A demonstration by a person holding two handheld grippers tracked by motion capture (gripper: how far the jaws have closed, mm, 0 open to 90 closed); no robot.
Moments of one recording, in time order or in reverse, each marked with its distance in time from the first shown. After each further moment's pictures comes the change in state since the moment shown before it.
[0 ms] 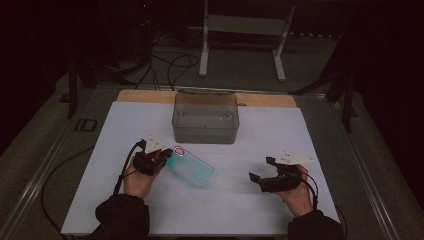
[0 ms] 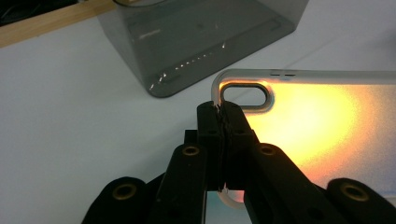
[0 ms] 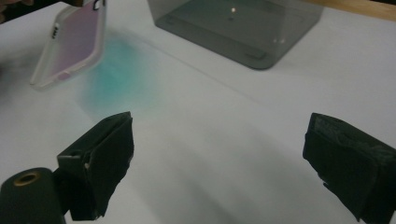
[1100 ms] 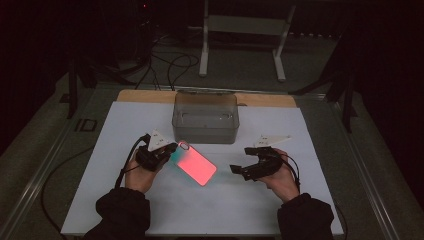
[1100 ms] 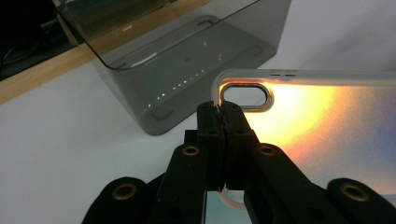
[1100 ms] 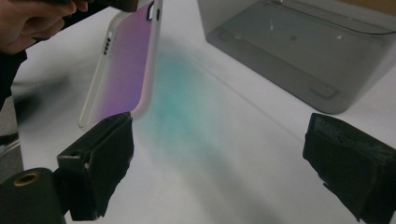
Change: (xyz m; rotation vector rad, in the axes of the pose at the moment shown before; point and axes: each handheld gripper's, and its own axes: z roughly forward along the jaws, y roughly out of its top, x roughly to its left) left arm -0.005 0.022 -0.007 -0.058 -0.022 0.117; right arm 0.018 0.057 0.036 0.091 0.175 -0.023
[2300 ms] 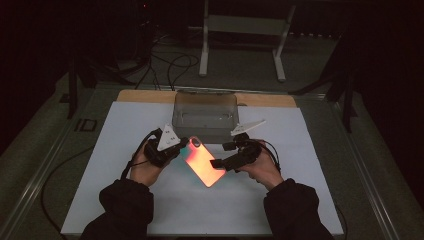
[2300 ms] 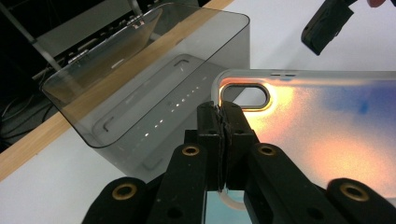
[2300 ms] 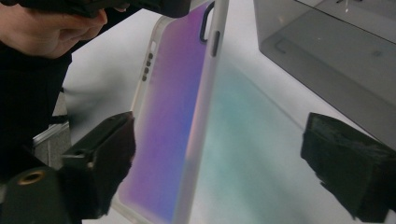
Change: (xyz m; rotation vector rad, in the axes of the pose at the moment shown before) left arm -0.016 0.033 -0.003 -0.060 -0.048 0.186; right arm 0.013 0.047 0.039 0.089 0.170 0.010
